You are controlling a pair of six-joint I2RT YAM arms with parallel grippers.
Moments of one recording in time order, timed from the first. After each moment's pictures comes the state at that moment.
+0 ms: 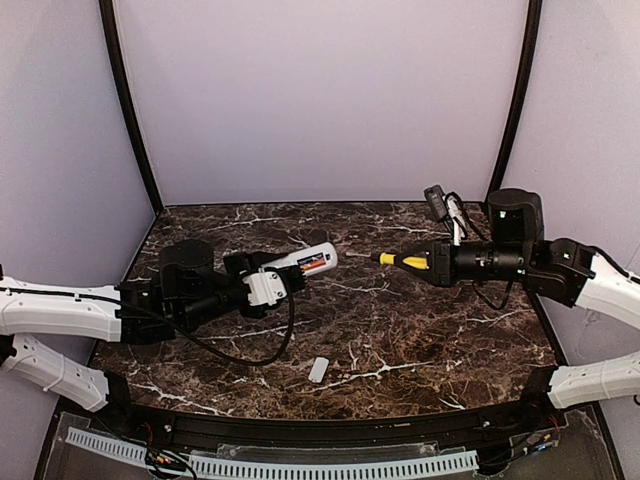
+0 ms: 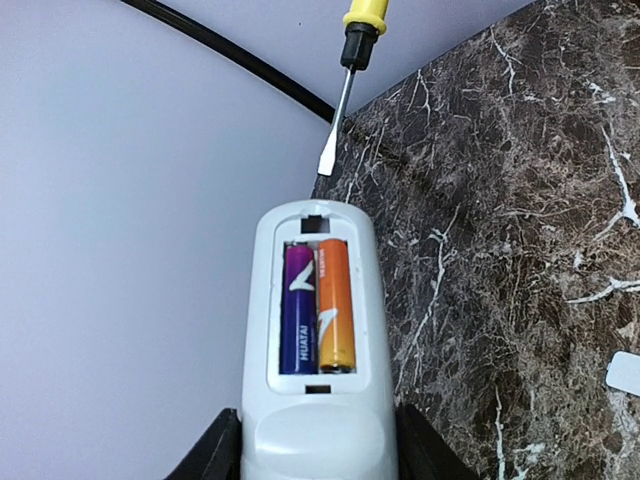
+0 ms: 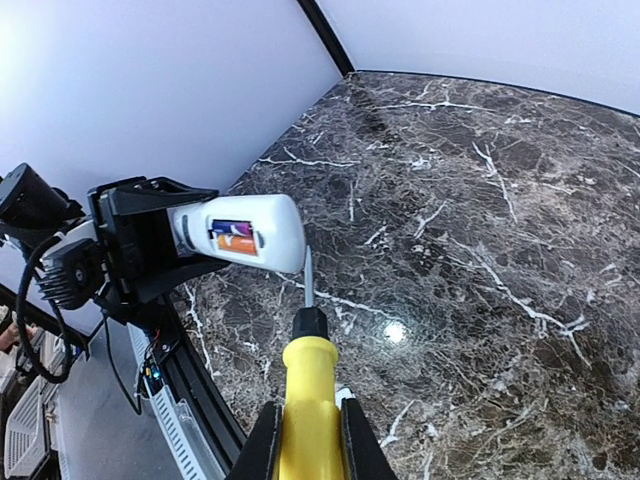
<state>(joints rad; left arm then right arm) -1.08 1.18 0.71 0.24 -0.27 0.85 0.83 0.96 0.88 -0.31 -0.25 0.44</state>
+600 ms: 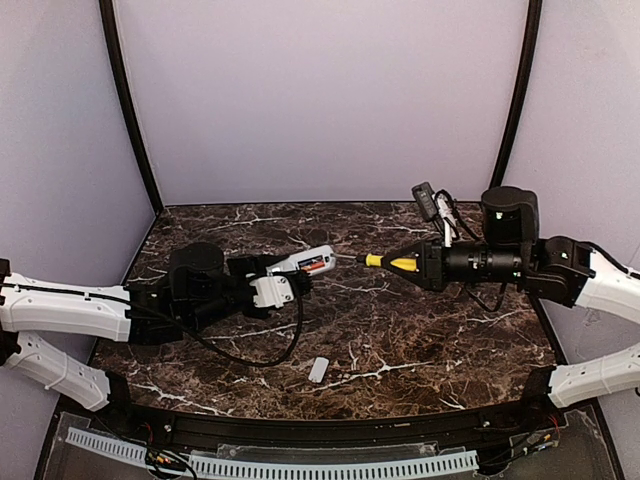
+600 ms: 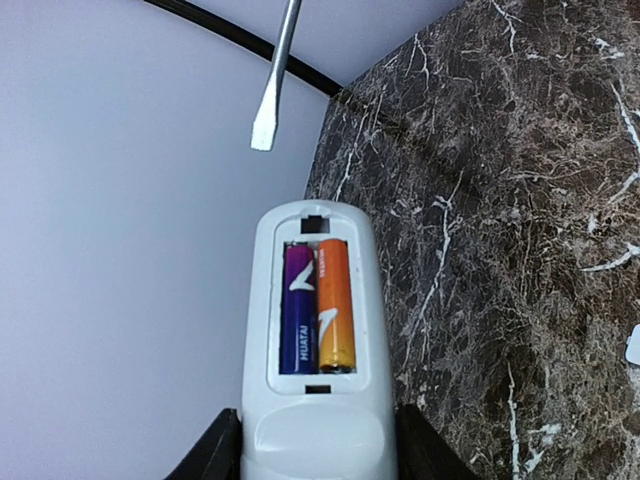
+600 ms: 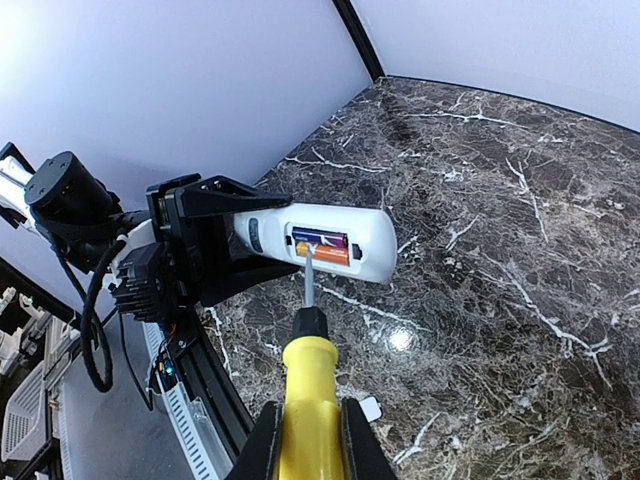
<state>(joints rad) -1.08 1.24 0.71 0.26 -0.33 0.91 0.95 0.99 0.93 -0.29 -0.20 0.43</state>
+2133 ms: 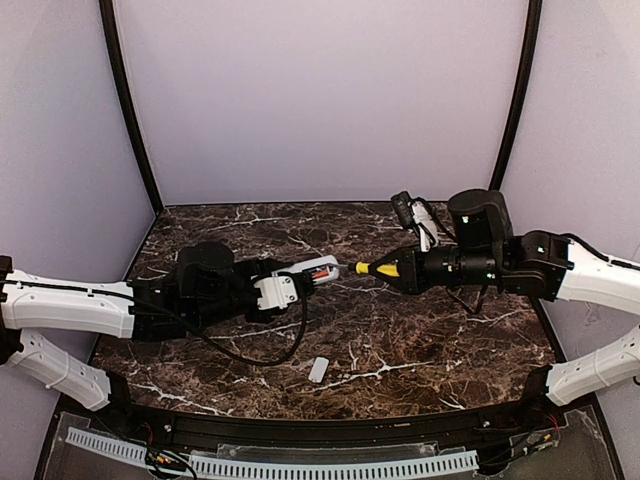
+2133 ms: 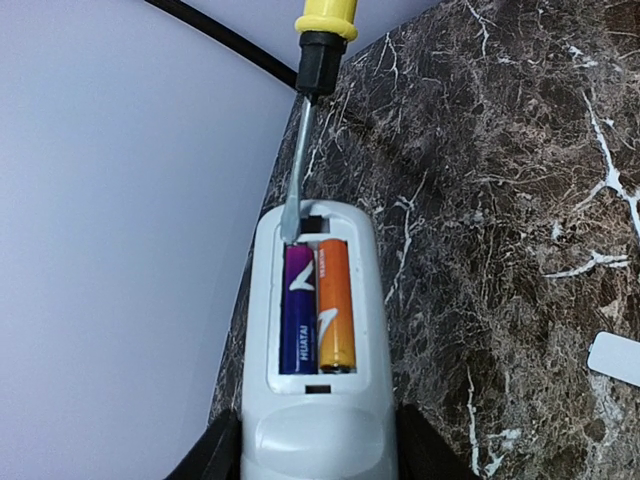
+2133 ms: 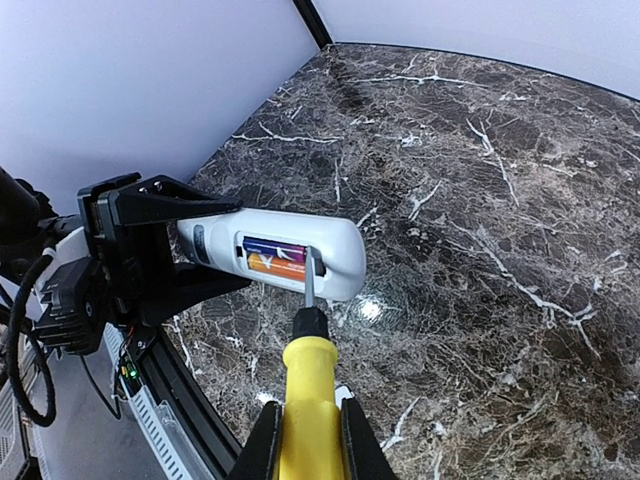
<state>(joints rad) -1.08 1.26 0.75 0.16 -0.29 0.82 1.00 1.12 0.99 -0.34 -0.05 0.48</state>
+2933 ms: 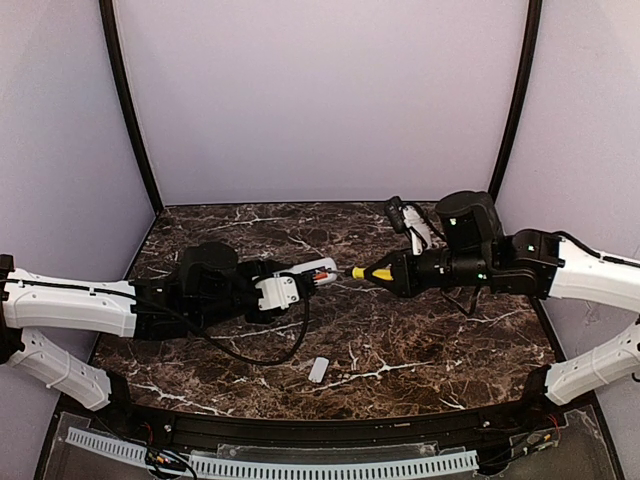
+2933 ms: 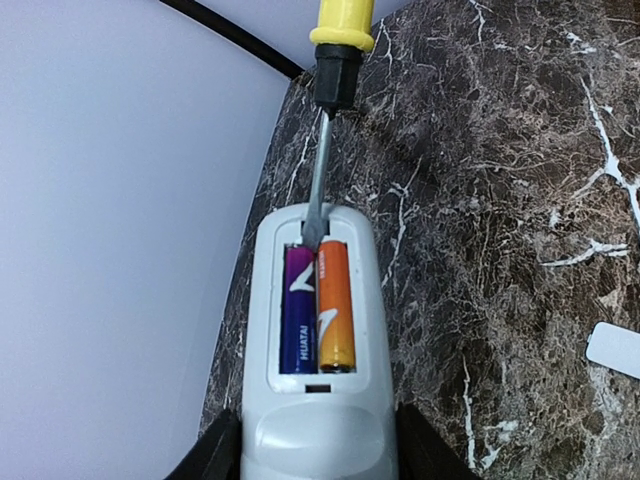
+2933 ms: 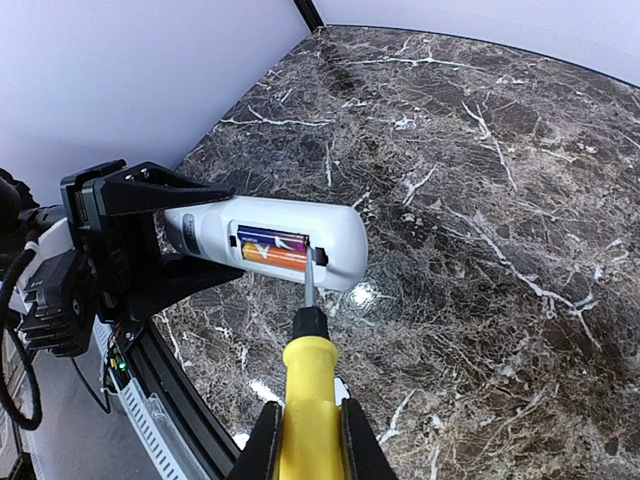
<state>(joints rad) -1.08 1.28 0.76 0.13 -0.28 0.80 1.01 1.16 1.01 -0.37 -0.04 0.48</state>
